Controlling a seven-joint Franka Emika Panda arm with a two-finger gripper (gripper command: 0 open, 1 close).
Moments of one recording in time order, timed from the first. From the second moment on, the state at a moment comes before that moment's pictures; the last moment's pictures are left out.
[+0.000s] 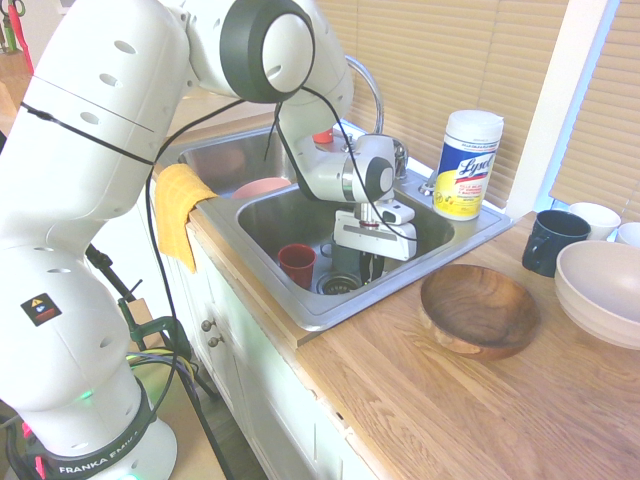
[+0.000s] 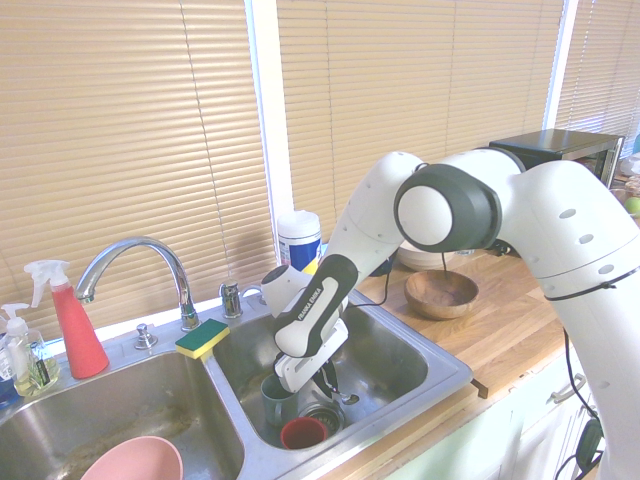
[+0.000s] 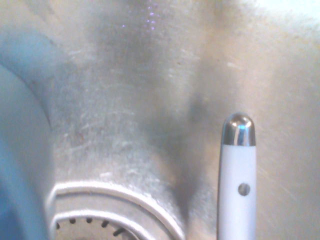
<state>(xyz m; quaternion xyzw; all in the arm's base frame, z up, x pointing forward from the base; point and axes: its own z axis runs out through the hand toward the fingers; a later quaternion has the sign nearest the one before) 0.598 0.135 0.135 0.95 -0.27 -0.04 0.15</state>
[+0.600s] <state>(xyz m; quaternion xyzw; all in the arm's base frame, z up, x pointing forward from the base) 0.610 0.132 0.135 0.94 -0.28 -0.07 0.17</state>
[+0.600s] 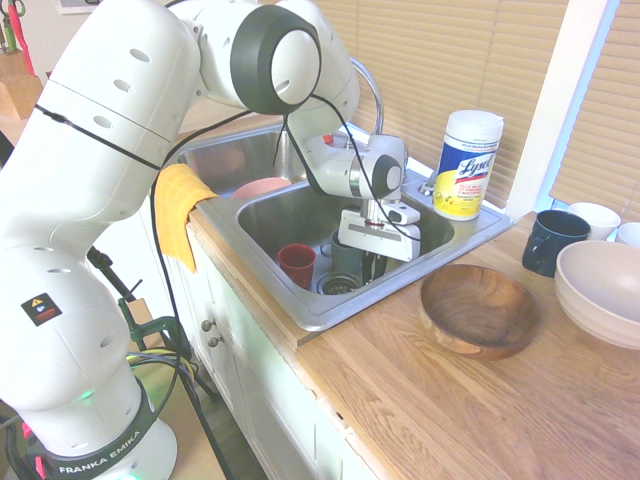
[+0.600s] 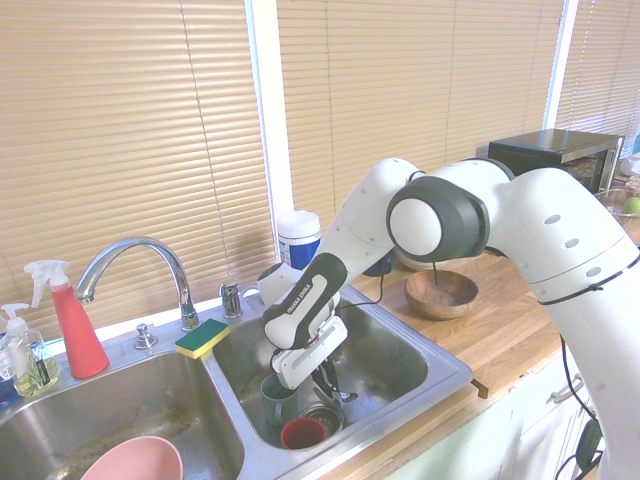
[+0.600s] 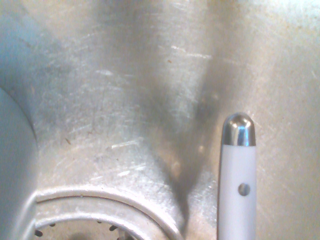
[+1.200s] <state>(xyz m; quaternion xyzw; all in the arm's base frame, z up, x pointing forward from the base) 0.613 0.133 0.136 0.94 -0.28 -0.07 0.17</state>
